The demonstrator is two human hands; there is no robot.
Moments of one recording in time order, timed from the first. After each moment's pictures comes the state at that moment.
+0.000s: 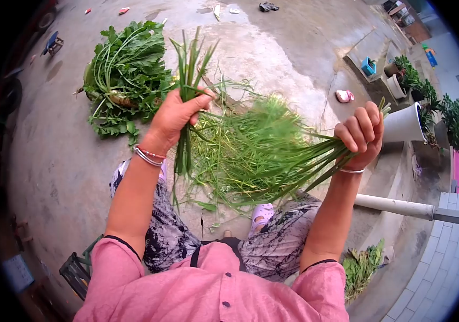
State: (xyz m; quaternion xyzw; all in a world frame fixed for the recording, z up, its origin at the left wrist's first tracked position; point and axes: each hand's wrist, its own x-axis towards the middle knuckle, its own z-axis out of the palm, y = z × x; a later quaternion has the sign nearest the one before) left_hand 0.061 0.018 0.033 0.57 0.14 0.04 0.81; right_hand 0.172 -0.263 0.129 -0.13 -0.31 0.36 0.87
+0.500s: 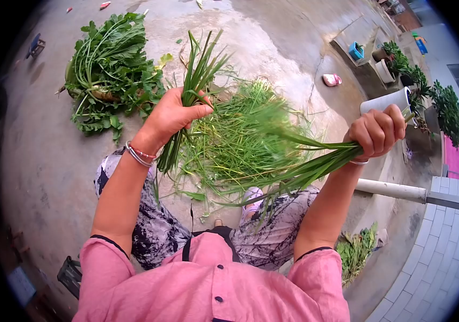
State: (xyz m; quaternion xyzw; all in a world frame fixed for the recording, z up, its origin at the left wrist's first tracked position) left_hand 0.056 -0.004 0.025 0.68 0.07 -0.03 0.73; right_hand 0.170 -0.286 0.145 0.05 -0.36 0.35 0.86
